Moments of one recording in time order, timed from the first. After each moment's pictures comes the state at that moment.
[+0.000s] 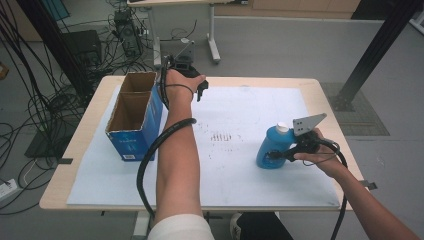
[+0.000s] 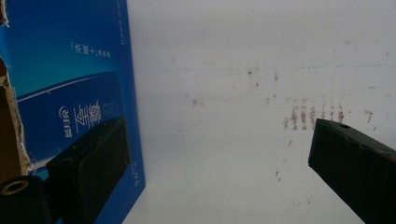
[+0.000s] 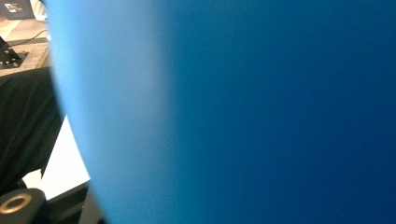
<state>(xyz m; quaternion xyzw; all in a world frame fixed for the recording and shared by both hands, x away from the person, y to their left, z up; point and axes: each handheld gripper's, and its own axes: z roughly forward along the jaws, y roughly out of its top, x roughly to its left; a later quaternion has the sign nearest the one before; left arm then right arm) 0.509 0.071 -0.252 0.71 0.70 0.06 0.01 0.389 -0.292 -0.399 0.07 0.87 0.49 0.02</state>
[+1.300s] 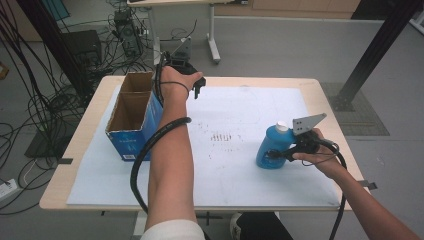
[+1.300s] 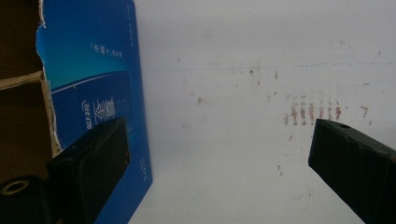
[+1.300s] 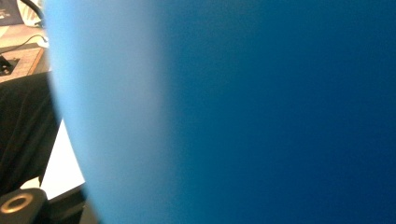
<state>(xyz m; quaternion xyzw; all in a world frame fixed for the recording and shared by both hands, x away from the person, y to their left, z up) 0.502 0.079 -0.237 0.72 0.69 0.06 0.02 0.387 -0.290 -0.397 0.10 0.87 0.48 0.02</state>
